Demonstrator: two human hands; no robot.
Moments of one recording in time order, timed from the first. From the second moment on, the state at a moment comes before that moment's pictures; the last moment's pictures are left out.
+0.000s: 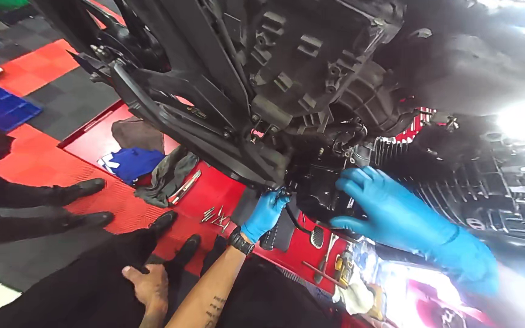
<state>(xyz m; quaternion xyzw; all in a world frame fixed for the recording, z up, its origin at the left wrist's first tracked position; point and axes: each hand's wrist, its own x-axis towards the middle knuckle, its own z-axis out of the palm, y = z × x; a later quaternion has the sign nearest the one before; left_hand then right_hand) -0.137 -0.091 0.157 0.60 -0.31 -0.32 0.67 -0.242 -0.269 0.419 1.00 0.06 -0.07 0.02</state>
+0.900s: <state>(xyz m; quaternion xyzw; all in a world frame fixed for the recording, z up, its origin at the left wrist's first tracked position) -0.156 -0.151 0.234 0.48 0.14 -0.39 0.77 -0.358 -0.229 0.257 0.34 -0.46 0.26 -0.78</state>
